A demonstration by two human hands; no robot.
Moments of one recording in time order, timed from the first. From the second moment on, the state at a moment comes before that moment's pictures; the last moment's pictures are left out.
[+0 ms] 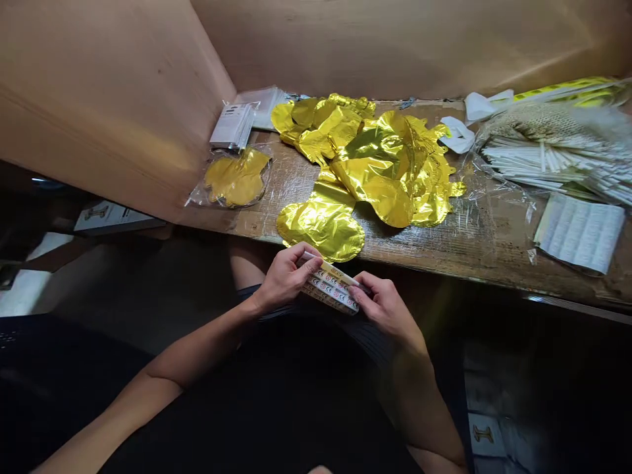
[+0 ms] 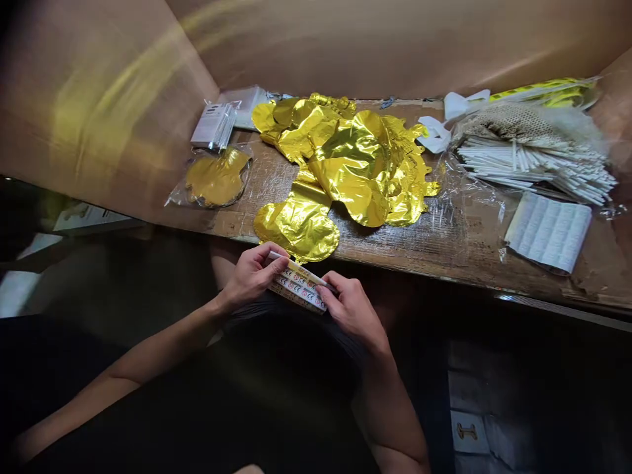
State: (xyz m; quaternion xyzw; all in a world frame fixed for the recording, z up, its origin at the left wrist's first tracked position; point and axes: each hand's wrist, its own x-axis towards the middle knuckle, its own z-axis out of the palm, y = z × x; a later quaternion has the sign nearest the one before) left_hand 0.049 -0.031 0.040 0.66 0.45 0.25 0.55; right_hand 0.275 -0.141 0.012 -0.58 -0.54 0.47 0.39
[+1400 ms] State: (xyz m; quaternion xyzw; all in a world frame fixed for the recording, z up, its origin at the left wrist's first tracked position) left_hand -0.020 0.001 0.017 0.63 0.41 0.32 0.57; right_hand 0.191 -0.080 0.050 -0.61 -0.57 0.42 0.34
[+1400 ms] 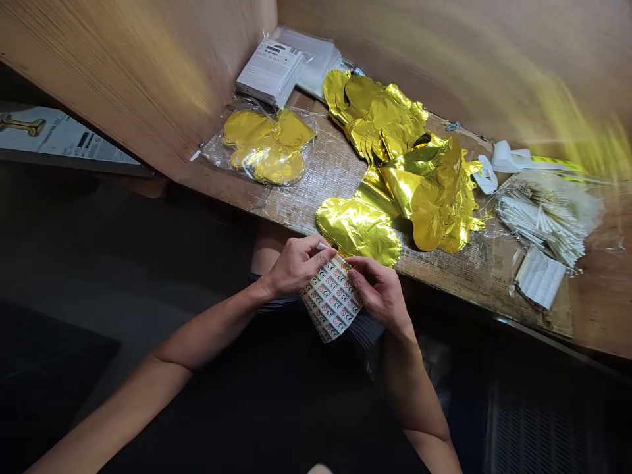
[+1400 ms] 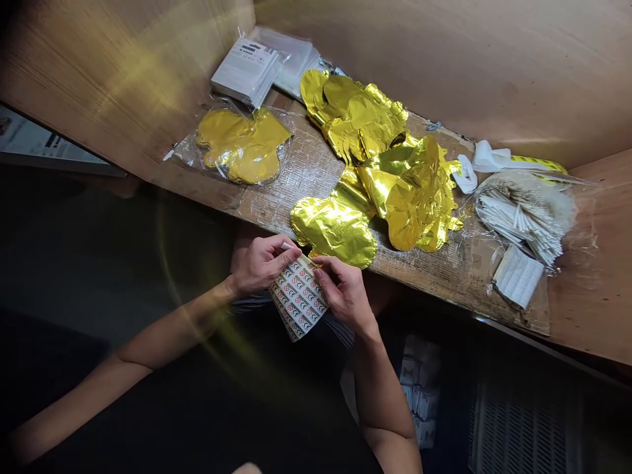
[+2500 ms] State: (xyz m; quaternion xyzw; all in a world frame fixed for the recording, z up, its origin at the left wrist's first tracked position) left_hand -0.013 -0.010 0.017 0.66 0.43 0.31 0.53; right_hand 0.202 -0.089 0.042 -0.54 -0.69 0.18 0.45
